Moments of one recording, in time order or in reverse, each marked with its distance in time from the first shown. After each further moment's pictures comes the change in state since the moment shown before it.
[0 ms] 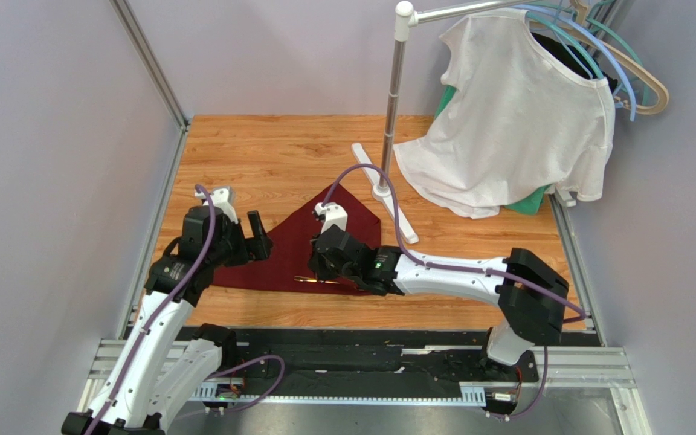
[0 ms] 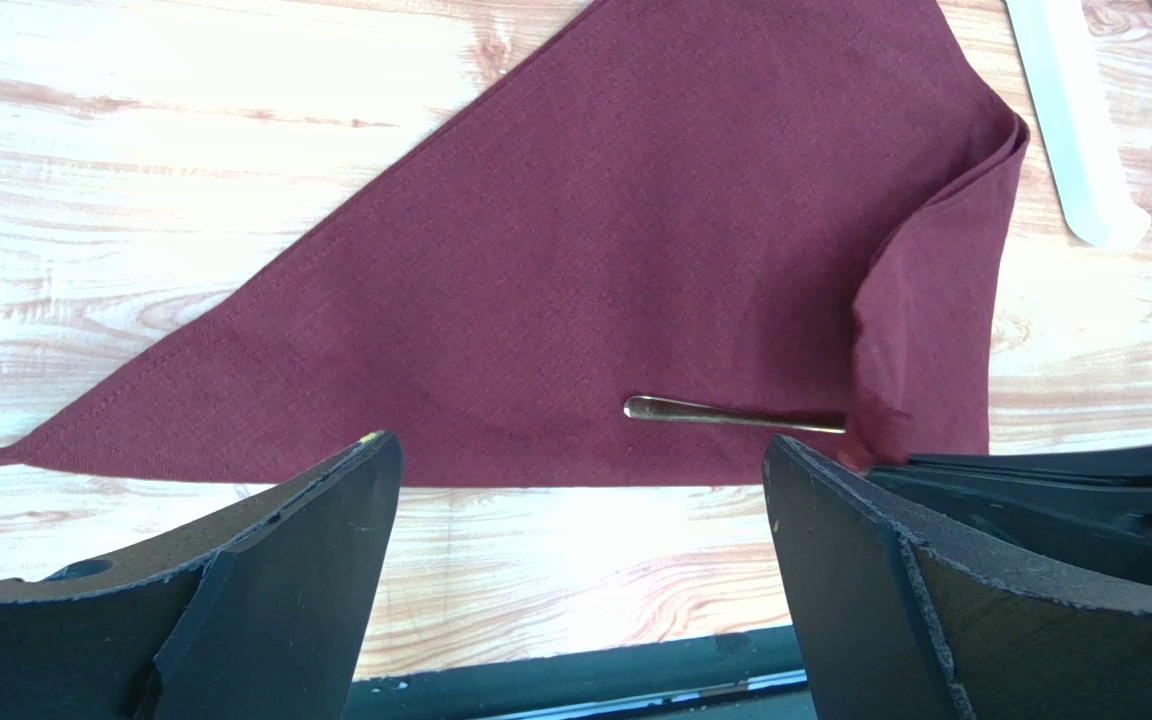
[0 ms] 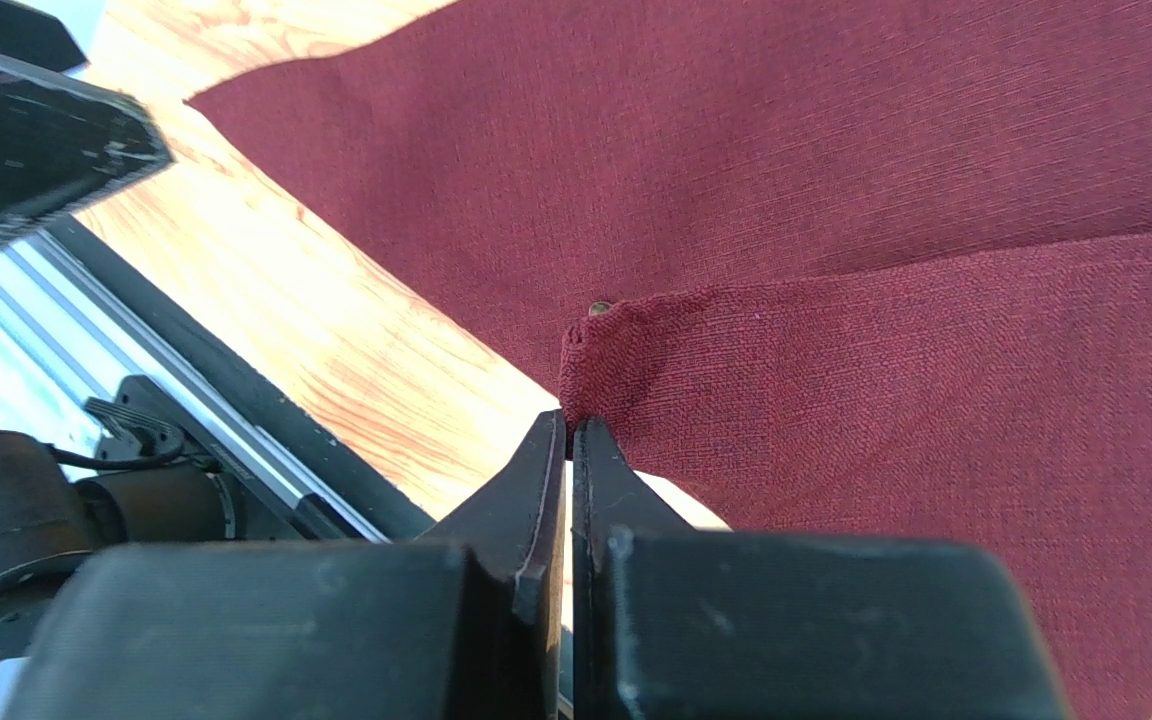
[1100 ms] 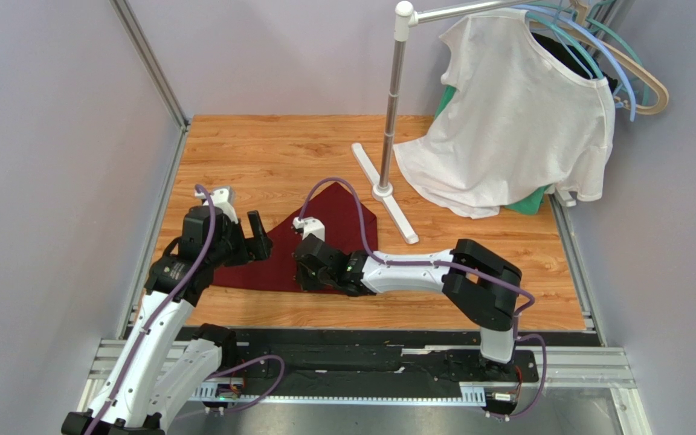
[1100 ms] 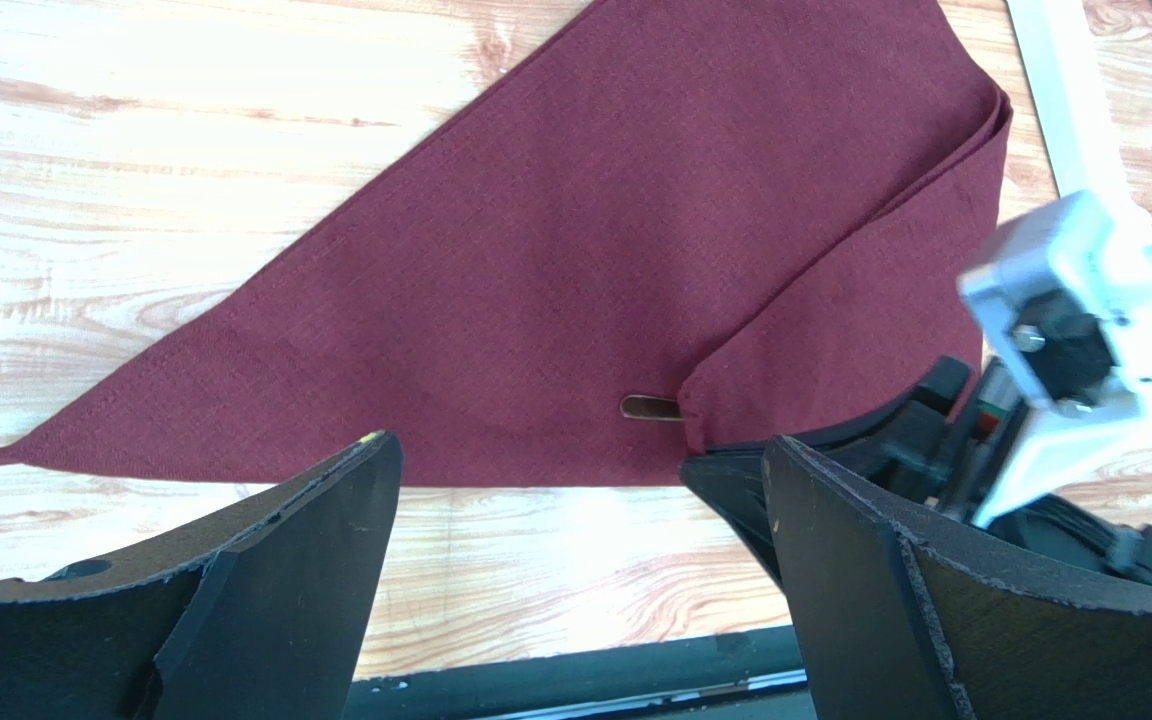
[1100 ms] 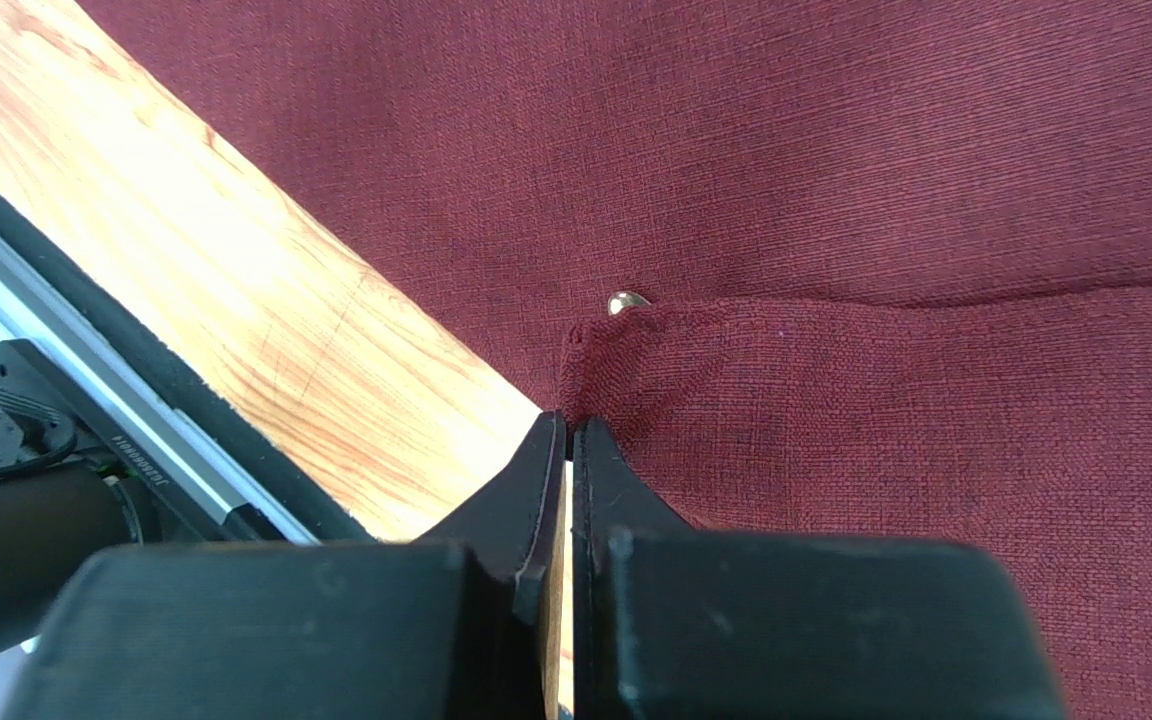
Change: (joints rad) left arm 0.000 0.000 0.000 0.000 0.000 0.000; right arm 0.012 0.254 0.093 0.049 -0.089 -0.005
